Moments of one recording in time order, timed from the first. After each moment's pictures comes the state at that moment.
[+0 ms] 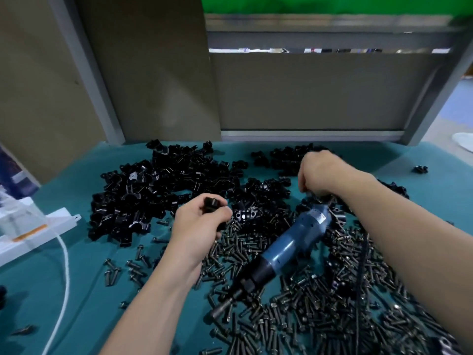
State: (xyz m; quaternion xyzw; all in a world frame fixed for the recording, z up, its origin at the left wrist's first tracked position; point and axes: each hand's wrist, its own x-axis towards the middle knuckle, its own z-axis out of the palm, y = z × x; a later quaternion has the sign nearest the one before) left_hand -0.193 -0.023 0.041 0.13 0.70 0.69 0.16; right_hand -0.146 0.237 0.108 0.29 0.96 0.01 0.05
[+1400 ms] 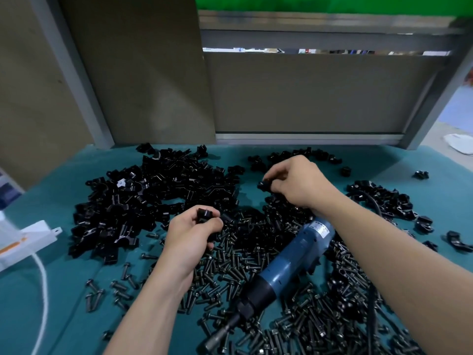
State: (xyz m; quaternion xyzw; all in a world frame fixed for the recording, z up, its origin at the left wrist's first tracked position) left_hand -0.227 -0.012 0.017 0.11 0.71 0.67 0.19; right_hand -0.163 0.210 0.087 0.26 0.89 -0.34 -0.14
